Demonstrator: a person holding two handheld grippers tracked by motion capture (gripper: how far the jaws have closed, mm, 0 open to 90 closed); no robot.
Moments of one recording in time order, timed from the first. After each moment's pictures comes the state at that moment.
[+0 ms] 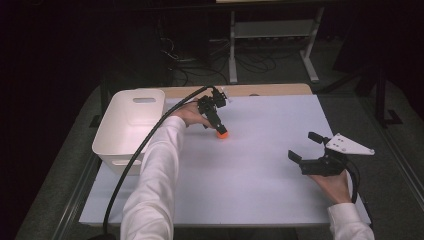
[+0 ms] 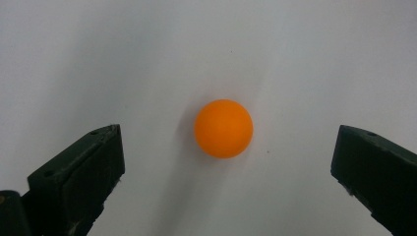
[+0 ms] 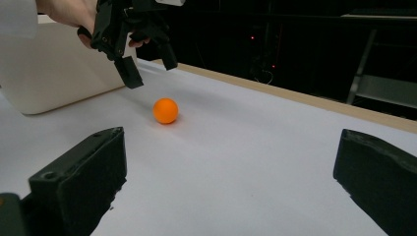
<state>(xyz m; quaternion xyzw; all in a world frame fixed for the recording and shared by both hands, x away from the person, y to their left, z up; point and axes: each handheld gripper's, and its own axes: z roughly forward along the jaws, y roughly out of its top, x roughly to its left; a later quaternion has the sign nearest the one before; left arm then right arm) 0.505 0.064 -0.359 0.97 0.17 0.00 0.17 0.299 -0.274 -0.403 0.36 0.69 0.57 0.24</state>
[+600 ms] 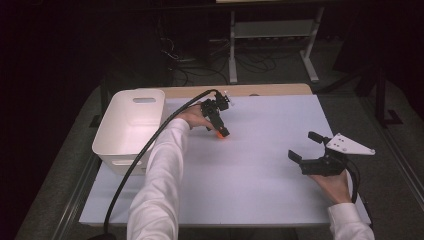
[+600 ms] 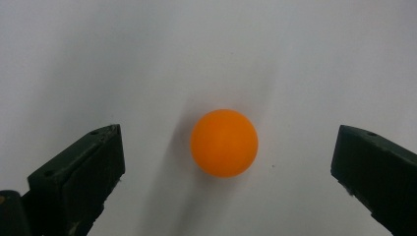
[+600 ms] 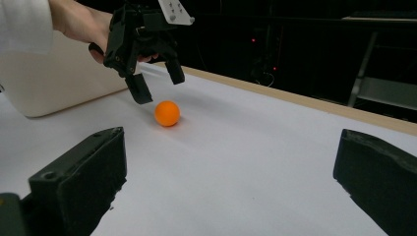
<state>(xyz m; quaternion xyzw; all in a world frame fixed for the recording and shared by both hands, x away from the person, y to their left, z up) 0.510 0.057 -0.379 0.97 0.18 -0.01 0.17 0.299 -0.274 -0.402 0.36 0.69 0.58 0.24</state>
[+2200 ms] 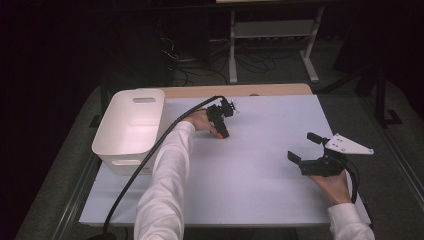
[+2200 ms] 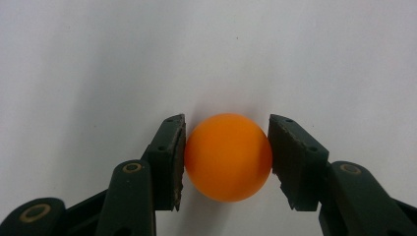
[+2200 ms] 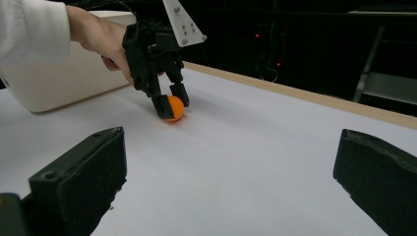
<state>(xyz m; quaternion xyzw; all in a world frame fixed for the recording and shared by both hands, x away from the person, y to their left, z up) 0.508 0.041 -0.400 0.98 0.14 0.01 0.12 0.299 -0.273 -0.403 0.36 0.70 0.58 0.23</state>
